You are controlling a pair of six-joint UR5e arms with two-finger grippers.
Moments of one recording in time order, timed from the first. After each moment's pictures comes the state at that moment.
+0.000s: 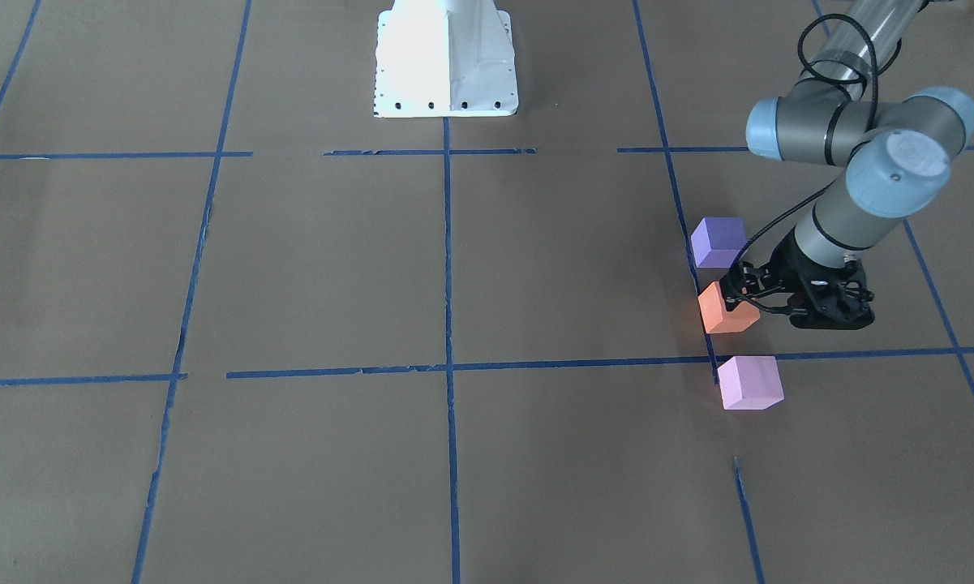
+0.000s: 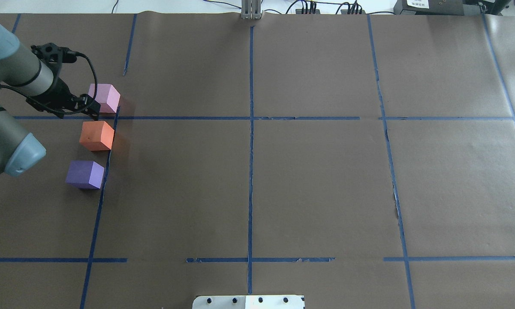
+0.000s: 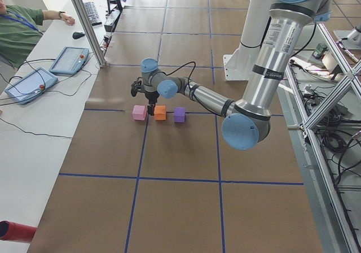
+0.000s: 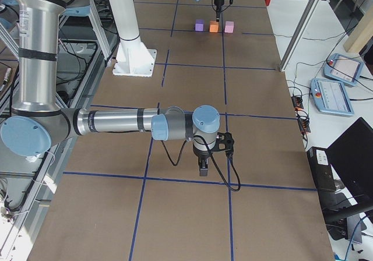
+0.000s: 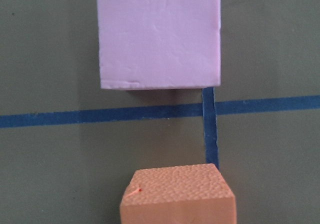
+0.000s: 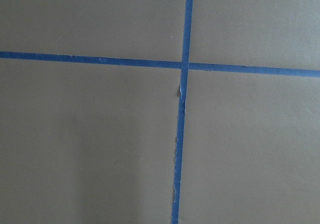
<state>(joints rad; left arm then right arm) -1.00 -1.88 -1.65 -1.75 -2.16 -0.69 1.53 -1.68 1.76 -1.56 2.34 0.04</state>
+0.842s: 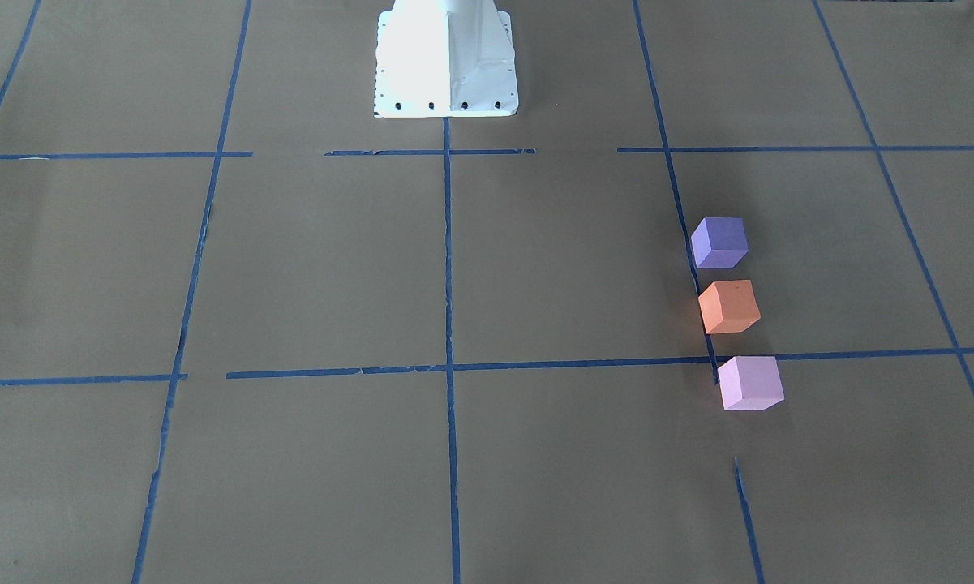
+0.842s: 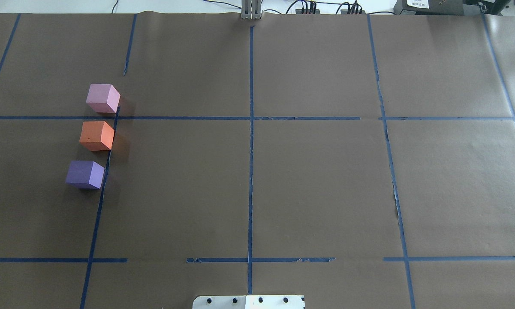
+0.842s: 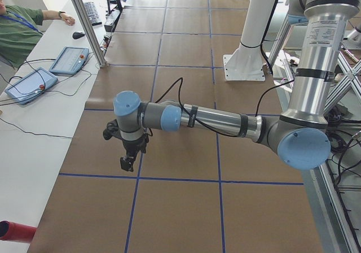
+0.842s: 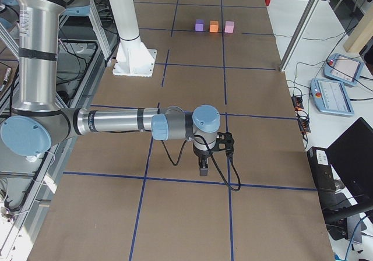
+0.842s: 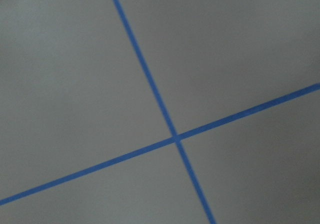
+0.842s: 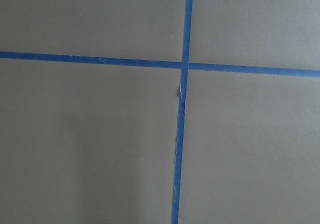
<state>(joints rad) -1.56 -1.68 -1.56 -1.52 -2.20 0.30 1.53 -1.68 1.76 -1.56 2.34 0.04</state>
